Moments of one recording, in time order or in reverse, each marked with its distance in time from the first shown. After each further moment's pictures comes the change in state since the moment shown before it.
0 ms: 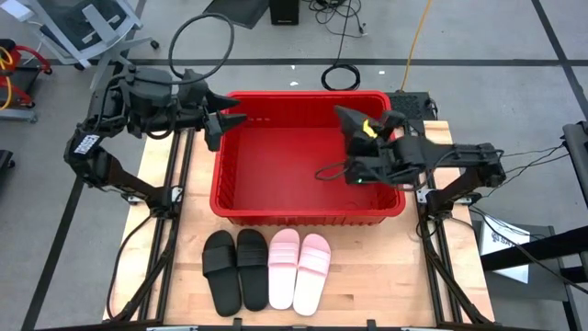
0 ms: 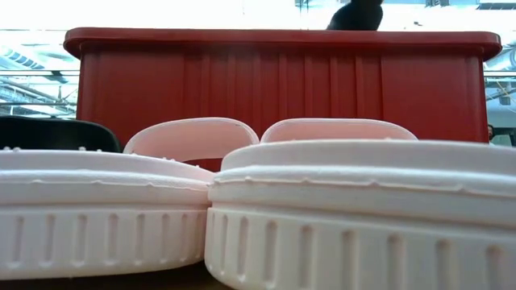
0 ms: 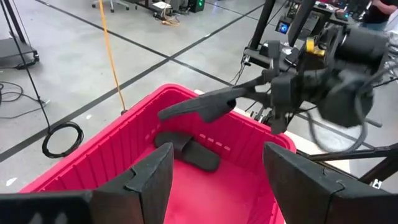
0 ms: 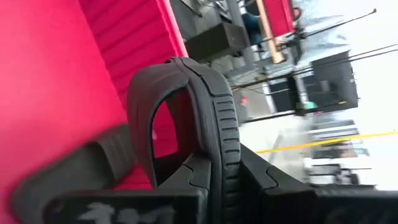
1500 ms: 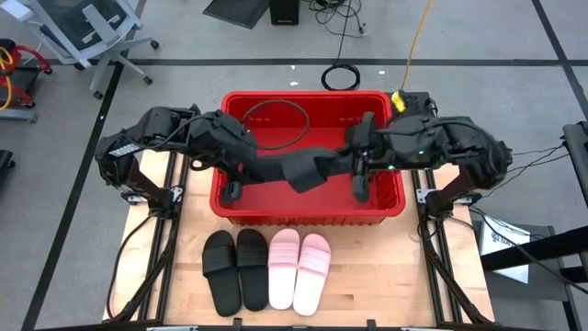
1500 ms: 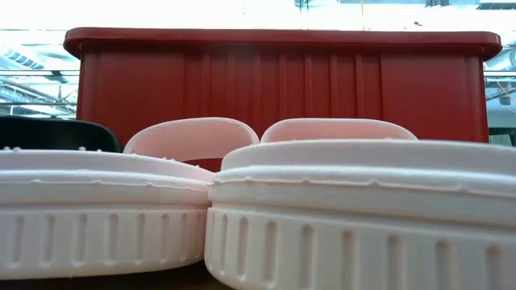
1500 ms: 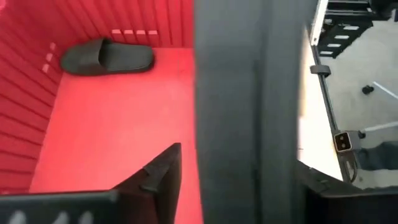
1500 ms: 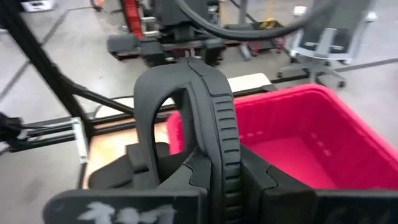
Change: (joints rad) left arm -0.136 0.195 0.001 -0.278 0.278 0.254; right arm 0.113 0.064 0.544 0.456 -0.777 0.055
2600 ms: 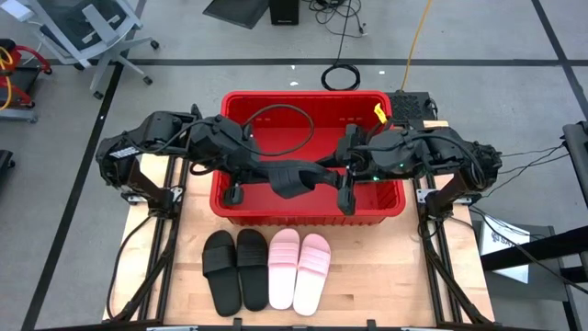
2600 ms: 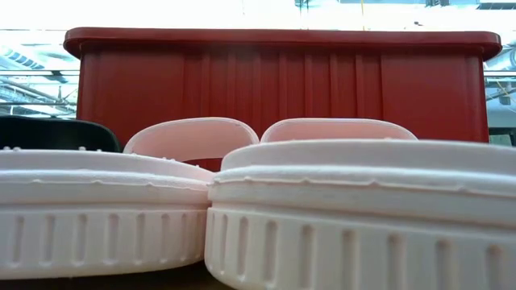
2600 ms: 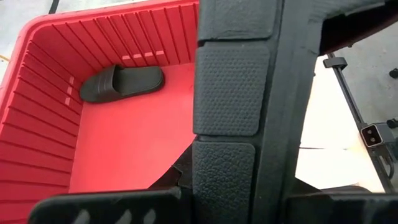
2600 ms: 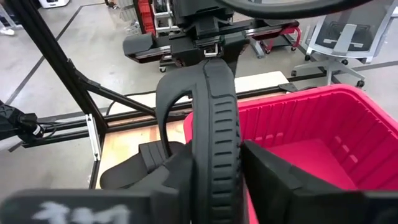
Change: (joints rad) left arm -0.043 0.007 -0.002 0.057 -0.075 0.129; right arm 0.025 0.078 0.000 0.065 -0.037 0.011
